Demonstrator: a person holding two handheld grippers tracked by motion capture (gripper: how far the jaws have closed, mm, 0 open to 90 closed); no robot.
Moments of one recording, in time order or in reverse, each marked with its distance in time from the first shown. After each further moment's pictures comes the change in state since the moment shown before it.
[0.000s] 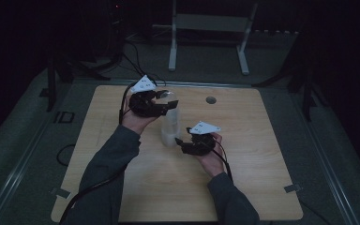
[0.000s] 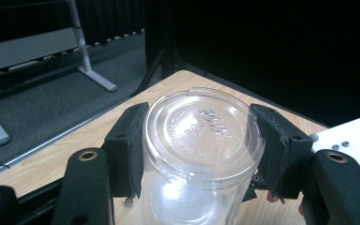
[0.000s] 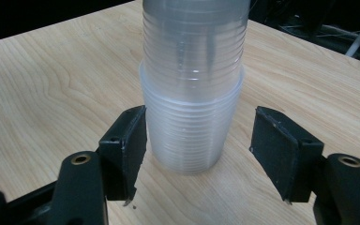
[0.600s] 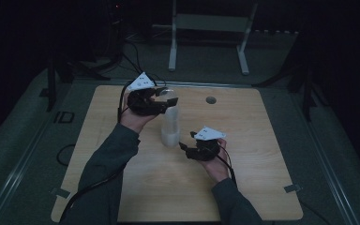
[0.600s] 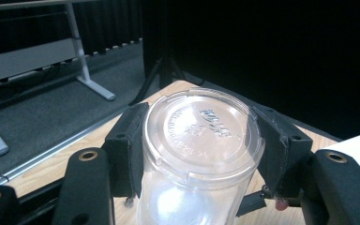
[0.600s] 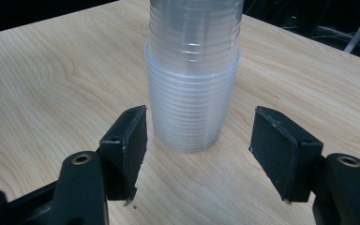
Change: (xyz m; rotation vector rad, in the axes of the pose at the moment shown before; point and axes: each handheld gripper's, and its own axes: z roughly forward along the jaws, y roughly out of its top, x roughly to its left) left arm -0.002 0.009 -0.008 -0.034 -0.008 0.010; right arm 0.003 -0.014 -0.016 -0.003 -0.008 -0.009
